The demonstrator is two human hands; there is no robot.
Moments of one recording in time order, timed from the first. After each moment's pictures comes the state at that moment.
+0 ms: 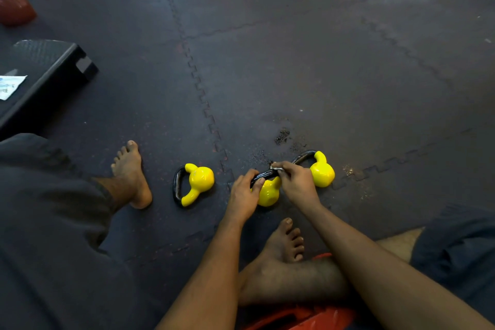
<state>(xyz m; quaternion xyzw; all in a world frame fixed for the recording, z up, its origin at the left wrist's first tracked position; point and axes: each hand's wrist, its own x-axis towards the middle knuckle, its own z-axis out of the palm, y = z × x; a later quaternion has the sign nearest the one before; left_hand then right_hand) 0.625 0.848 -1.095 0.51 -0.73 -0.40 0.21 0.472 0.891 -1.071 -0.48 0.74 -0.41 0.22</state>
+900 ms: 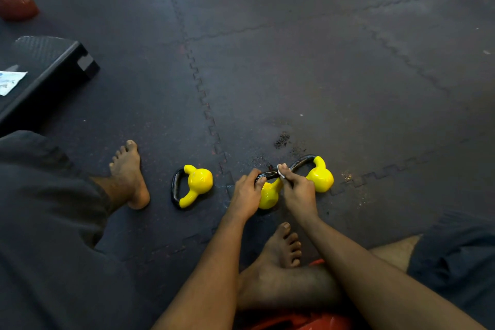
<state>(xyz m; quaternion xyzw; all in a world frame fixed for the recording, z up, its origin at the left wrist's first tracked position) 0.612 0.837 -1.100 0.51 -0.75 -0.39 0.18 0.478 0.902 -1.078 -0.42 0.74 -0.46 0.25</state>
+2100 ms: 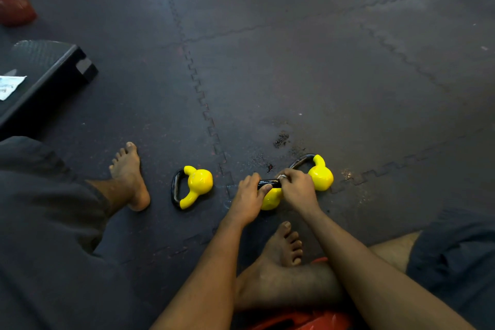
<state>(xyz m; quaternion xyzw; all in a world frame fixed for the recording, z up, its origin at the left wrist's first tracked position) 0.619 0.850 -1.089 0.46 -0.79 -0.38 0.14 0.475 0.893 -1.070 -0.44 0.80 -0.32 0.24</state>
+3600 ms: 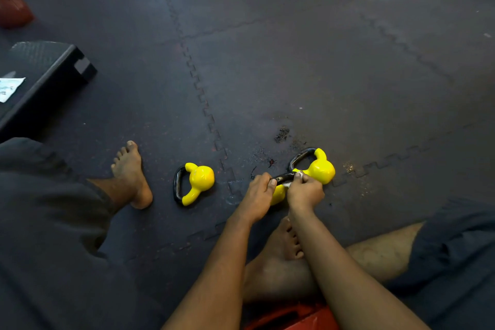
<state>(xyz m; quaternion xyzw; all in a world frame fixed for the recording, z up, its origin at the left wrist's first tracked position) 0.604 0.859 -1.089 0.45 -0.75 -0.47 0.12 0.500 0.900 -1.071 -0.06 0.85 -0.48 0.19</state>
